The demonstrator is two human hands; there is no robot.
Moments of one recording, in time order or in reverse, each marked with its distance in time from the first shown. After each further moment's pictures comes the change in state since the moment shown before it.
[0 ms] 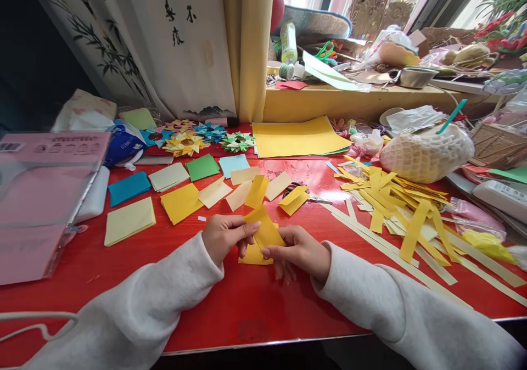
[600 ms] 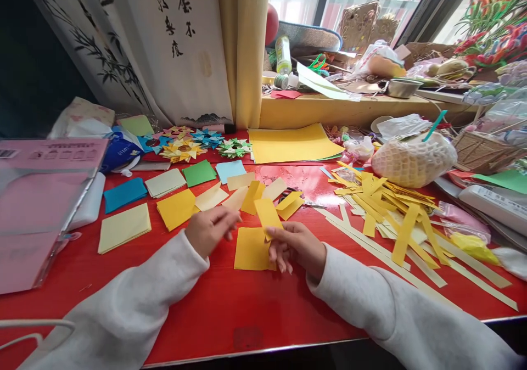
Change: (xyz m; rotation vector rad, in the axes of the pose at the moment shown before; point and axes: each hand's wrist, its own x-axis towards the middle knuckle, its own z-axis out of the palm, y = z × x) left_hand 0.007 0.001 -0.022 0.395 0.175 0.268; right_hand 0.005 -0.002 -0.011 0.248 0.115 -0.008
